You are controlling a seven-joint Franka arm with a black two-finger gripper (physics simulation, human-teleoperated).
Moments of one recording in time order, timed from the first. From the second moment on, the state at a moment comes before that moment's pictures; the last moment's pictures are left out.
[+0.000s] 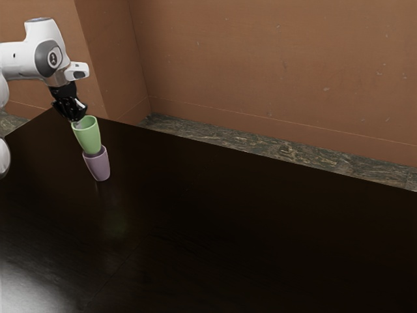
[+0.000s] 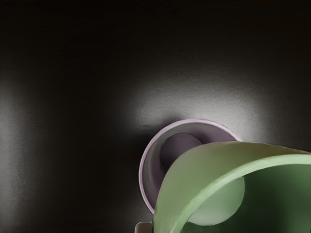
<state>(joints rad) 0.54 0.74 -0.15 -0.97 0.10 1.72 0.39</state>
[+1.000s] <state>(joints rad) 0.47 0.70 -0.16 -1.02 0.11 1.77 0.38</state>
